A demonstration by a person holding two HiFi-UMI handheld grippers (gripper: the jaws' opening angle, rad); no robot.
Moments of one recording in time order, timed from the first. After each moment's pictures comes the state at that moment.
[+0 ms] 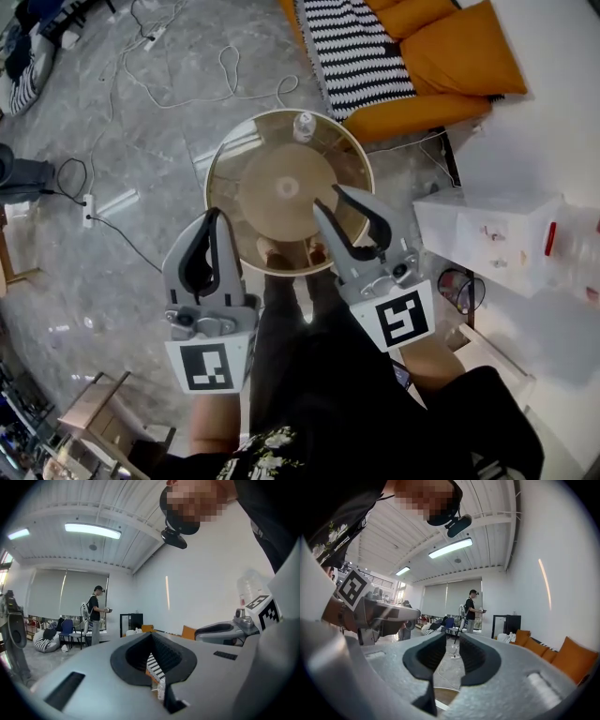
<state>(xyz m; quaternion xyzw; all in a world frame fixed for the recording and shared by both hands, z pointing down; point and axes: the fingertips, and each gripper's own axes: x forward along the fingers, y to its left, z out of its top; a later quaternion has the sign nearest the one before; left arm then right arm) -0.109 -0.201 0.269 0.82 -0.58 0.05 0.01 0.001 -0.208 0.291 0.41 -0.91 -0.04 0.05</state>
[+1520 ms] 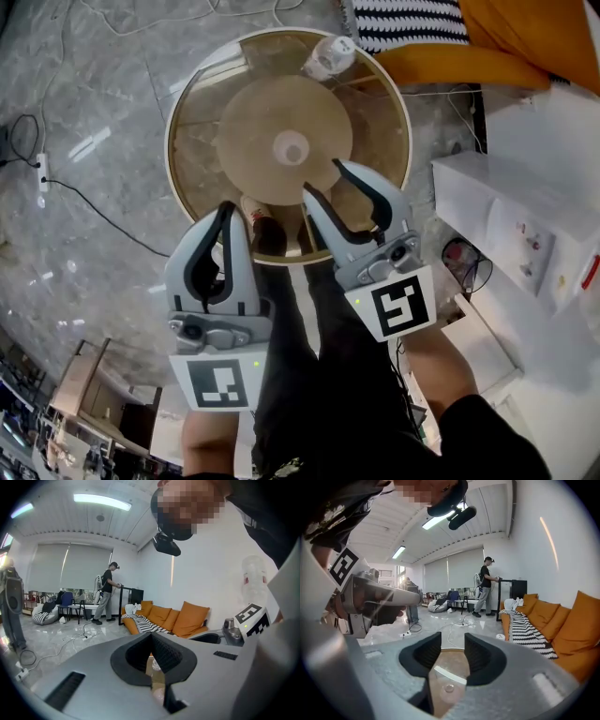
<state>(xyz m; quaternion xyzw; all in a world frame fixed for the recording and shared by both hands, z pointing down) -0.121 -0.249 0.576 0.81 -0.56 0.10 0.13 -0.040 -0.260 0.631 0.38 -0.91 0.08 0.17</state>
